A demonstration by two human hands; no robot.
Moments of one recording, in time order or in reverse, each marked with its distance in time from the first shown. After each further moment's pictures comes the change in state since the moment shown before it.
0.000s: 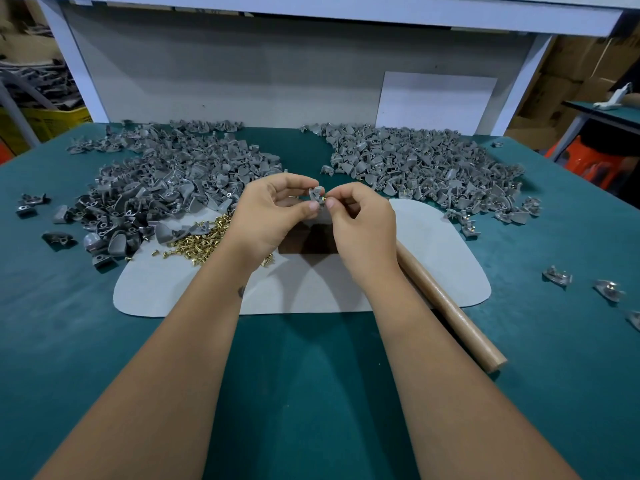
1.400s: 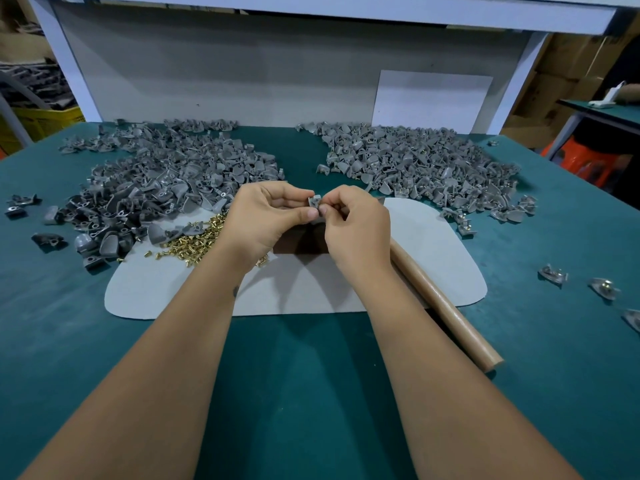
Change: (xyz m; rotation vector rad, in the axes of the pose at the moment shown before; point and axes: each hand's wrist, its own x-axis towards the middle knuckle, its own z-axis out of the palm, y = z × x) left_hand 0.000 -0.002 0.001 -0.017 -0.010 -0.035; right_hand -0.001 -0.001 0.000 -0.156 -0.016 -0.038
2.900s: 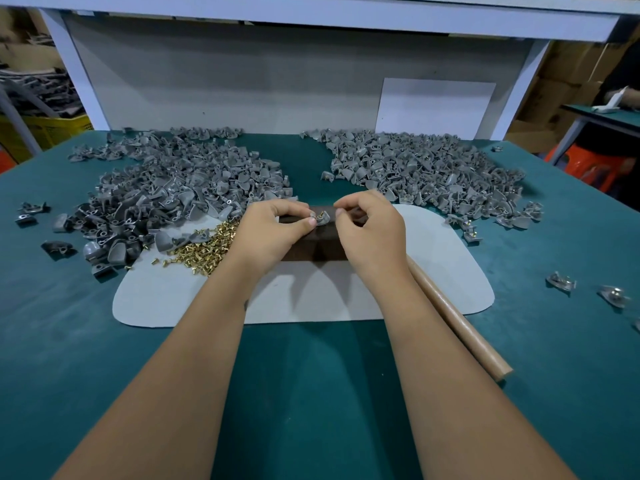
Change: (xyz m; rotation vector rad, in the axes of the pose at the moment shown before) left_hand 0.000 -0.006 0.001 0.278 0.117 -0.074; right_hand 0.007 0.011 -0.003 0.030 0.048 -0.011
